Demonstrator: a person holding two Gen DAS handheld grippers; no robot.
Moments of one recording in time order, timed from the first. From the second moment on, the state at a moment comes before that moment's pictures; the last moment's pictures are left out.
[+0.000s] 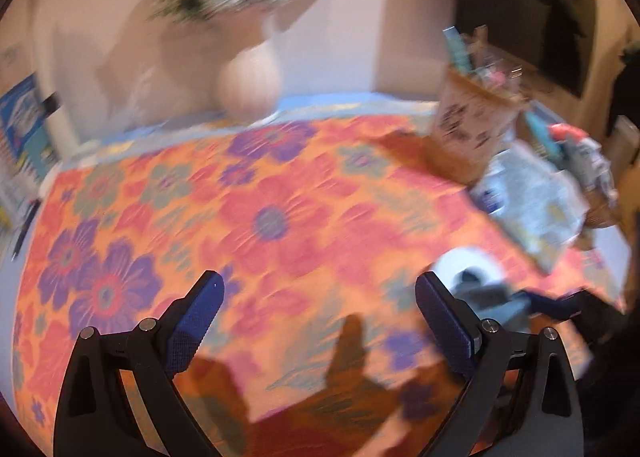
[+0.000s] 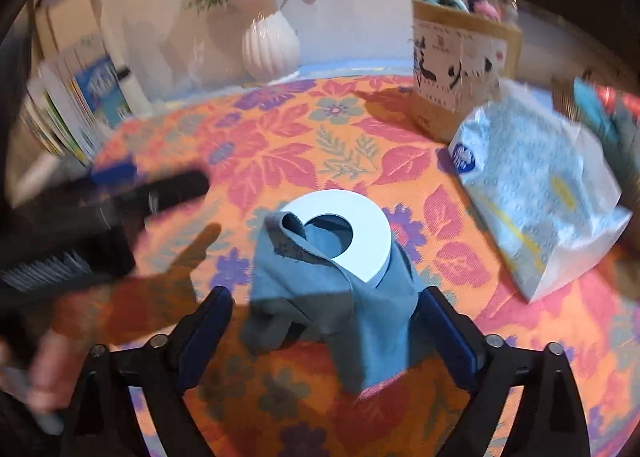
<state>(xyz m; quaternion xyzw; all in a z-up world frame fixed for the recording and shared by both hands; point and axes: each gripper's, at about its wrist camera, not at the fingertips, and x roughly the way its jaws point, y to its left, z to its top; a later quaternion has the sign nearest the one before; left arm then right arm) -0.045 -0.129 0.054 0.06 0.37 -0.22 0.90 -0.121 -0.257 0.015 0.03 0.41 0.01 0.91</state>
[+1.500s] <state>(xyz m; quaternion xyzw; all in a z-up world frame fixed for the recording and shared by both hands) -0.010 -0.125 0.031 -0.07 0.46 -0.32 0.82 -0.168 -0.279 0.002 -0.03 0.37 0.09 0.92</state>
